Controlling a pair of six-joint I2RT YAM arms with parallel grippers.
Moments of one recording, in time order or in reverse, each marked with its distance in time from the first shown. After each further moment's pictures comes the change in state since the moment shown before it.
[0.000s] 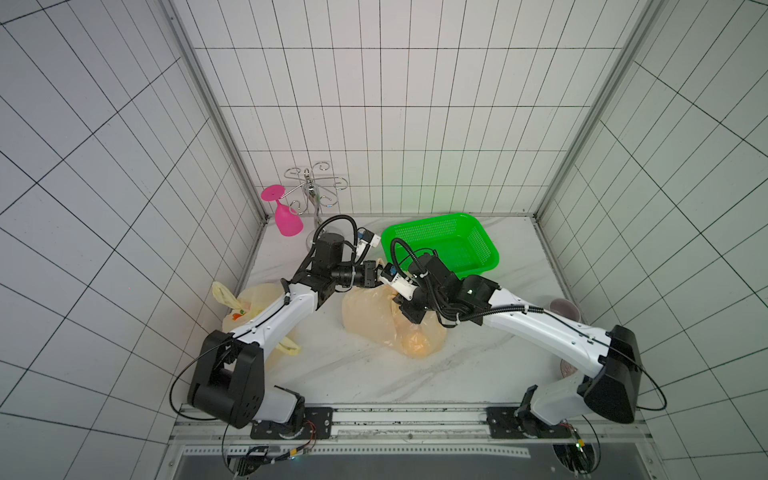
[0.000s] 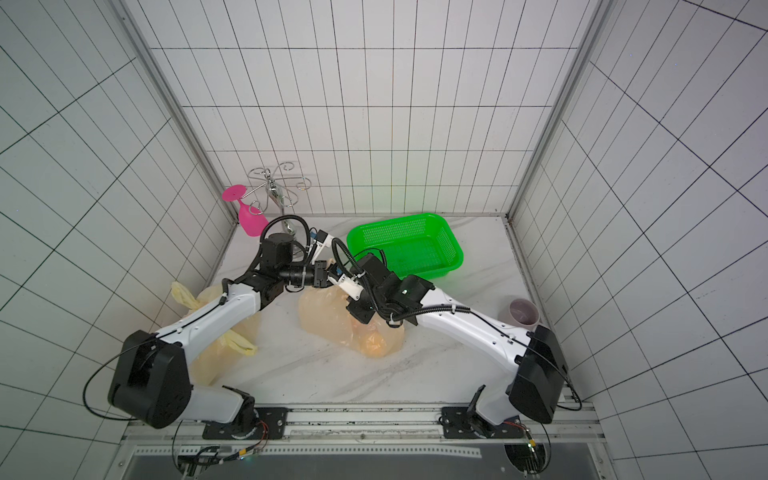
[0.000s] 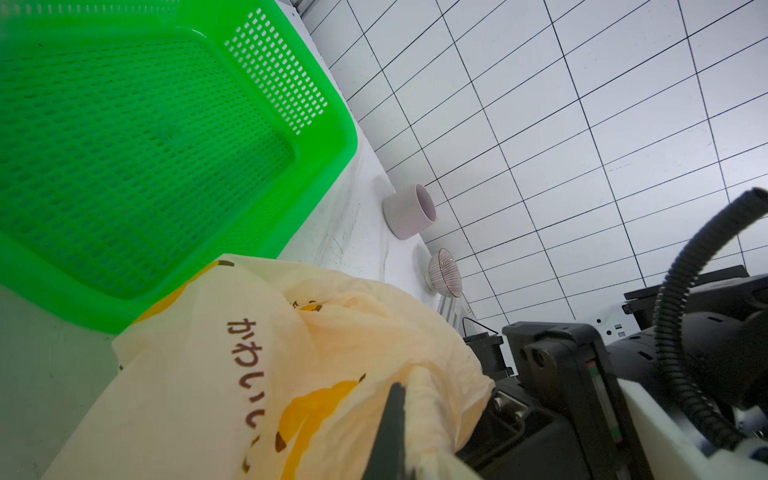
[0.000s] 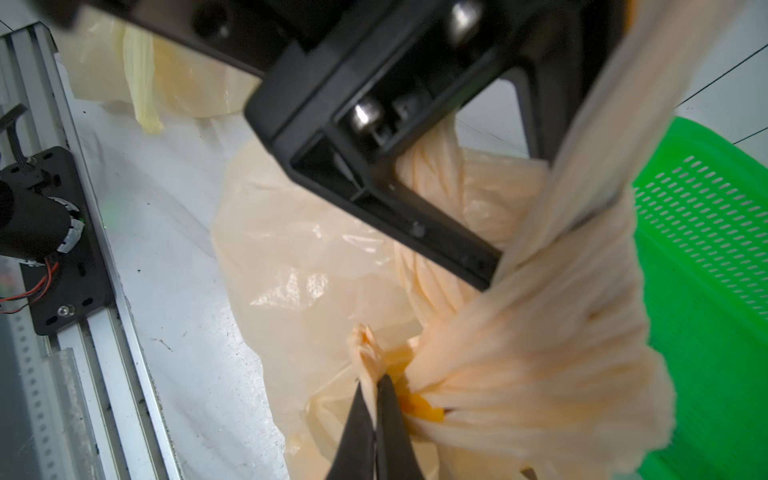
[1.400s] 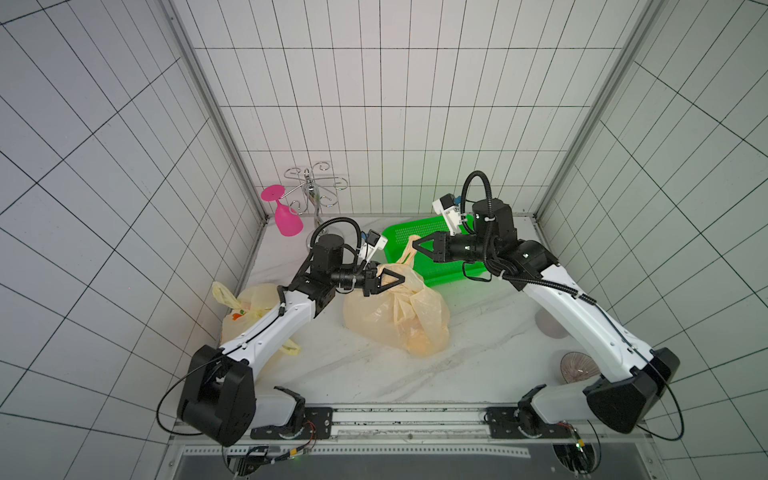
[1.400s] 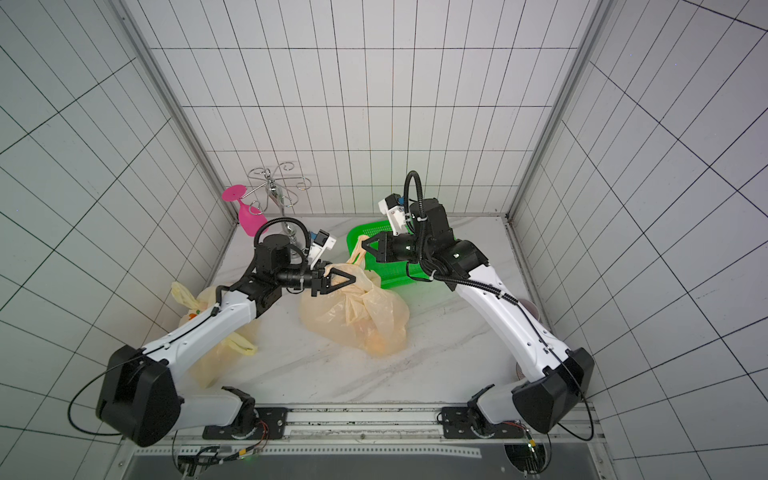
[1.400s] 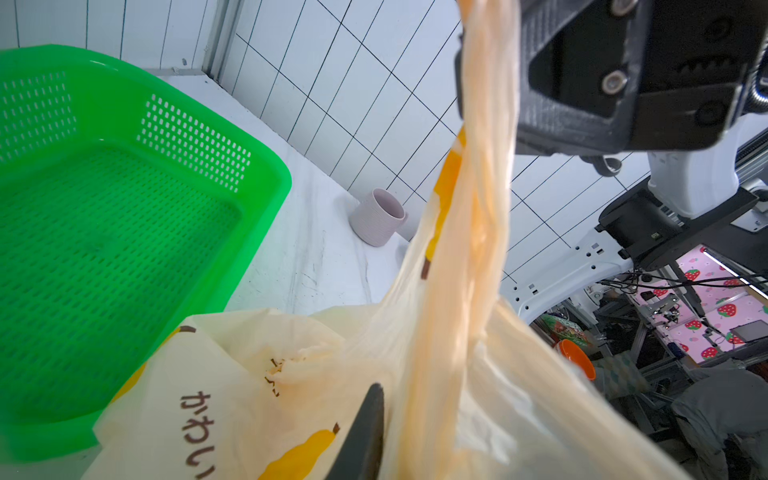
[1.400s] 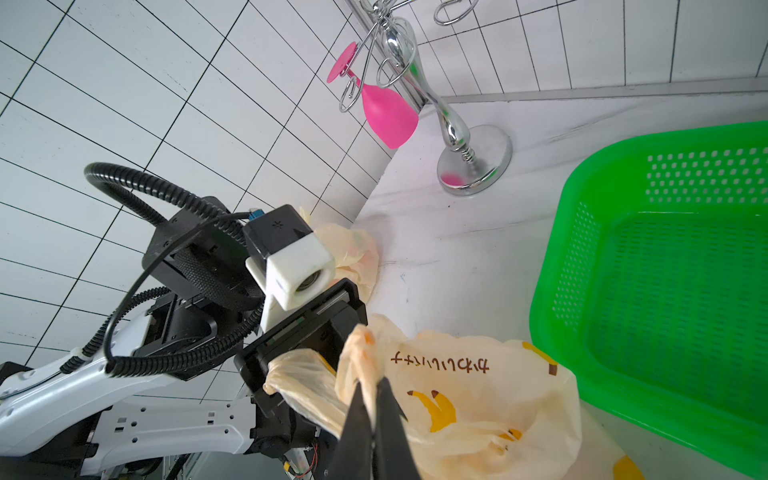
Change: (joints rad) left arm -0.044 -0.089 -0.024 0.093 0.064 0.180; right arm -0.380 -0.089 0.207 0.084 -0.482 0.650
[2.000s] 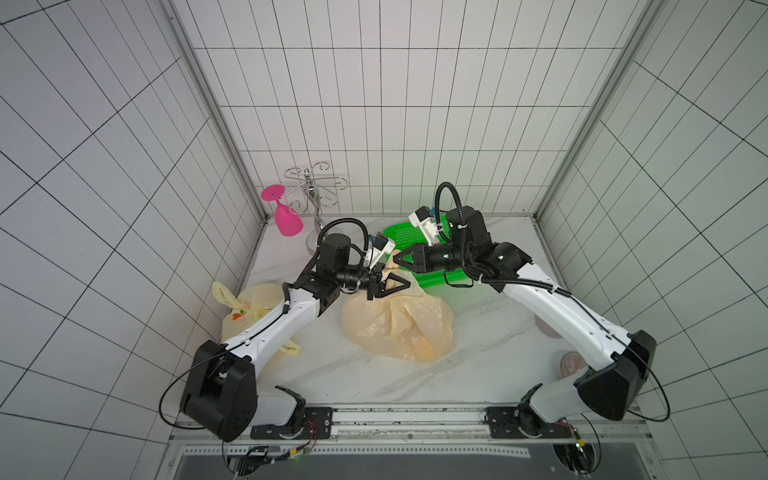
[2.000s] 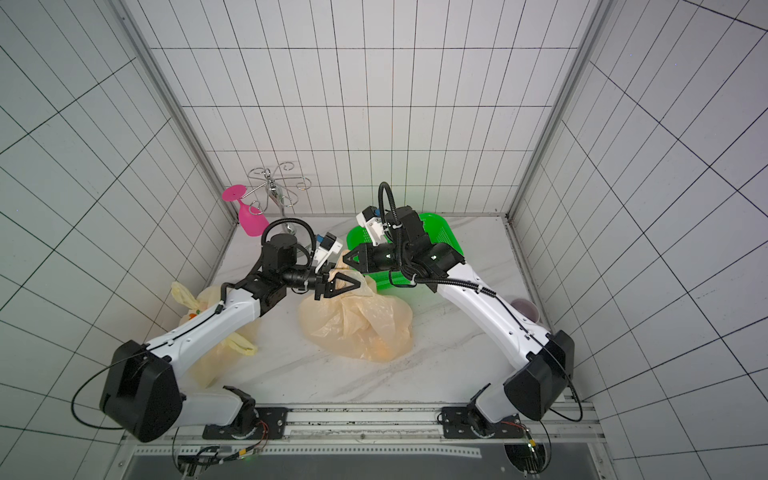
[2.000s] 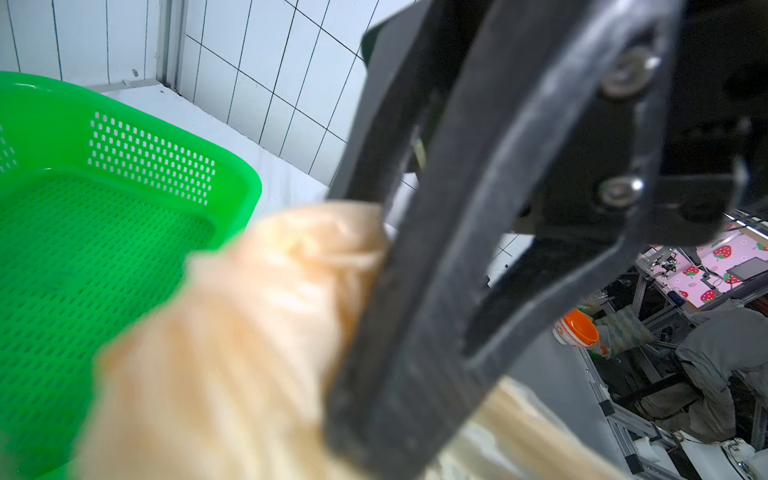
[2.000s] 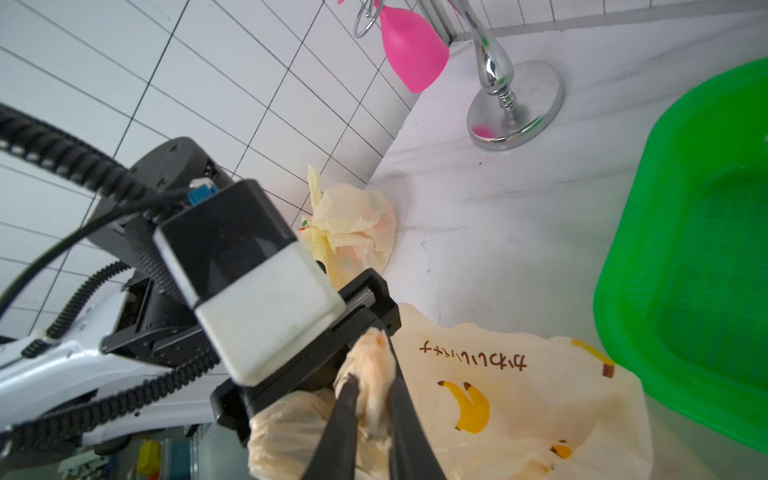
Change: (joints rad) left arm -0.051 0.023 0.029 -0.045 0.029 0.149; right arm 0.114 0.091 0.002 0.010 -0.007 0.040
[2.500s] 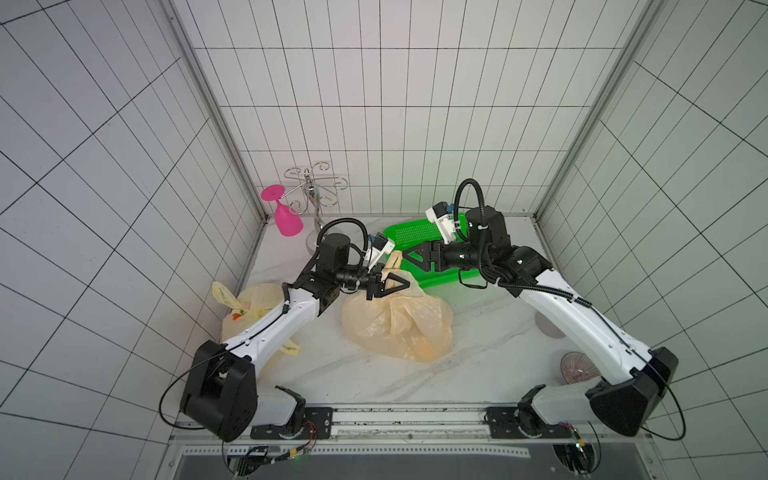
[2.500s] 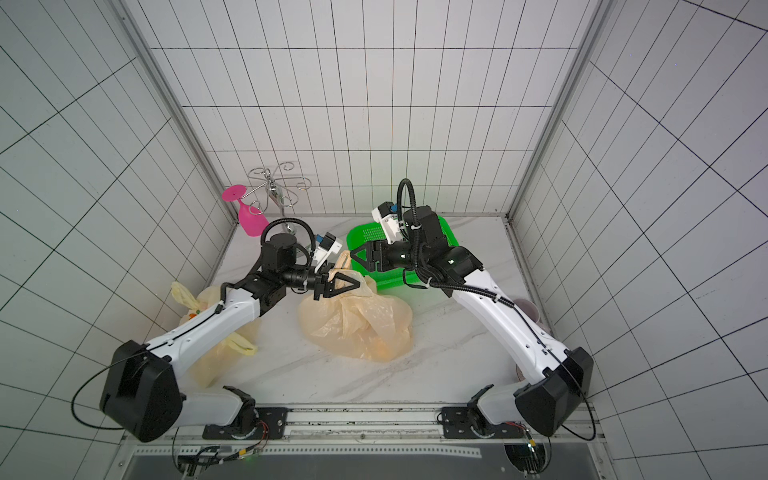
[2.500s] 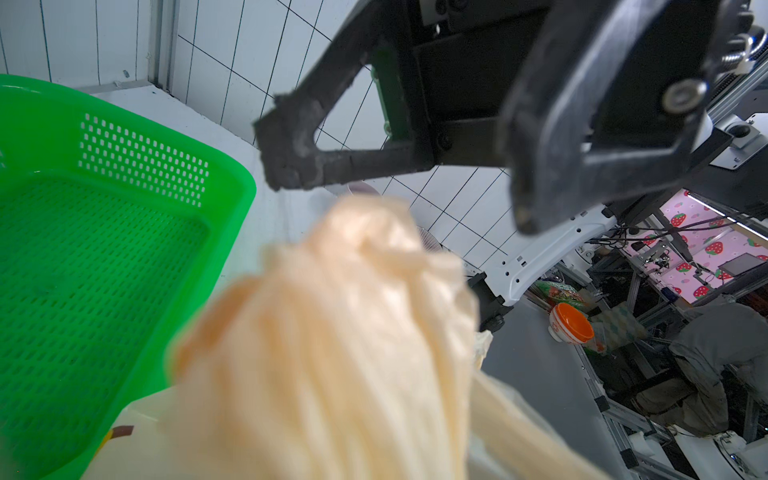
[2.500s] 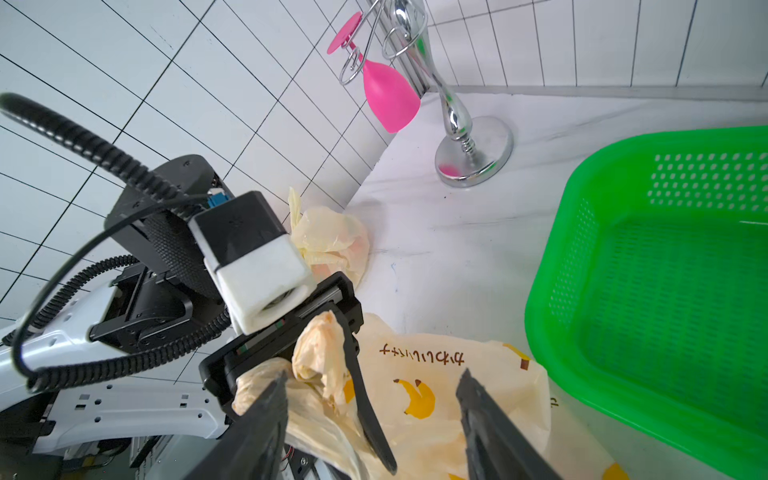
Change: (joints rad) left arm 0.000 0.001 0.000 0.003 0.027 0.008; right arm -0.043 -0.078 -0.047 0.010 0.029 -0.072
